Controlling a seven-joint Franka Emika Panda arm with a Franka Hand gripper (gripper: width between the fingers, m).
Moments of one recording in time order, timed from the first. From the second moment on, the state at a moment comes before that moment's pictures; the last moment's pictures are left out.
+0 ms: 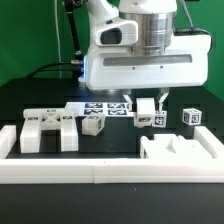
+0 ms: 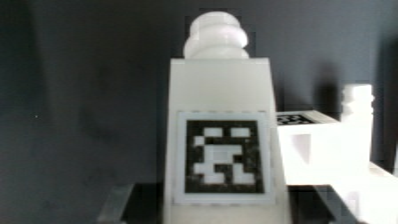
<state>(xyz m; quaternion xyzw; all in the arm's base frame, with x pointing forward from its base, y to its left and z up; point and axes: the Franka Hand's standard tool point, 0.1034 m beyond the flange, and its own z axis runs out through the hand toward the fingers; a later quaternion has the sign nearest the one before) 0.562 0.034 0.077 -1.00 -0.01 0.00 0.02</state>
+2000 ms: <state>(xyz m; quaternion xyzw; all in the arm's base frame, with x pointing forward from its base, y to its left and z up) 0.598 0.094 0.114 -0.97 -0.03 -0.26 0.03</state>
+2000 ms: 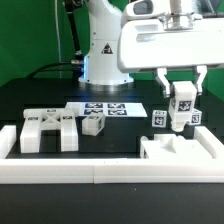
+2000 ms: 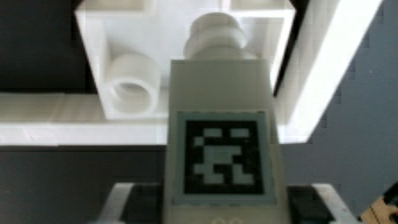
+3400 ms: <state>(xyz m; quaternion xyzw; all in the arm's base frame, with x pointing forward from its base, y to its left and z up) 0.632 0.106 0.104 -0.95 -0.07 -0.30 0.02</state>
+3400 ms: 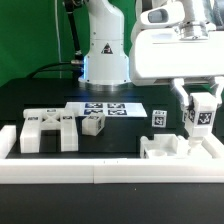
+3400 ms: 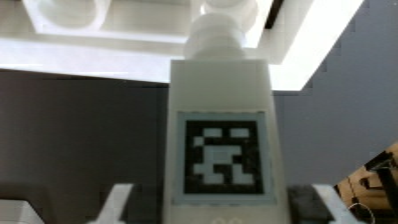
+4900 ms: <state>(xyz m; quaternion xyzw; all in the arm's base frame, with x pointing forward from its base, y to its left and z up) 0.626 0.114 0.084 -0.95 -0.09 -0.29 0.02</state>
